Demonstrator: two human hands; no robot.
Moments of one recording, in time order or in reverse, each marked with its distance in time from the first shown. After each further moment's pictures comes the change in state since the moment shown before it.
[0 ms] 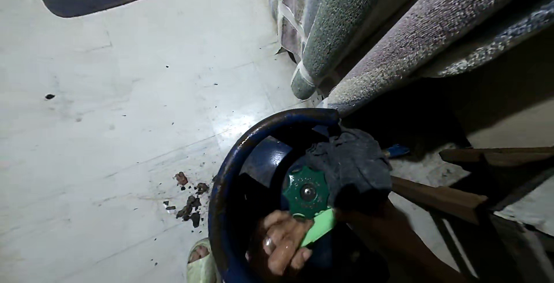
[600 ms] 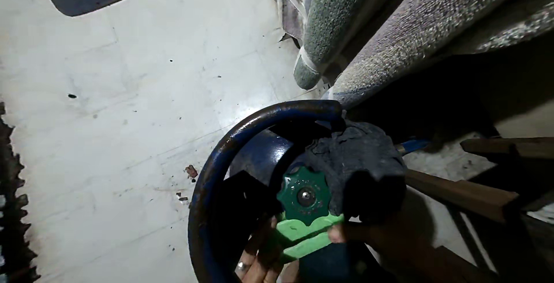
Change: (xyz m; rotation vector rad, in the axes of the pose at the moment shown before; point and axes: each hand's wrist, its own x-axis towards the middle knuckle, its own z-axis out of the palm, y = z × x) left_hand -0.046 -0.028 0.008 -0.212 0.080 -0.065; right_hand 0.001 0.005 0.000 -0.031 -0.086 0.048
